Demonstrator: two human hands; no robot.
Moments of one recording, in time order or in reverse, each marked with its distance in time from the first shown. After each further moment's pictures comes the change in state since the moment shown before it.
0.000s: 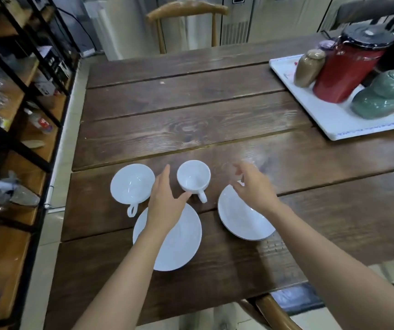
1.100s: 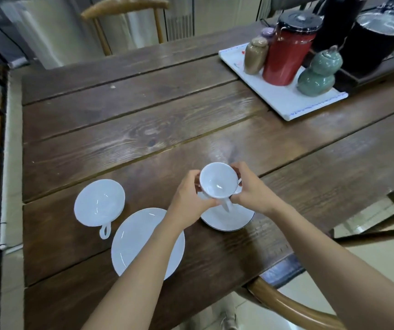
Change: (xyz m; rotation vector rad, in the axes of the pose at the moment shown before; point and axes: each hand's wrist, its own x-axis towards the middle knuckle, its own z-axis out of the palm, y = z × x) left_hand 0.006 0.035 0.057 -0.120 -0.495 0.220; right_hand -0.041 0.013 -0.029 0.342 -0.074 0.158
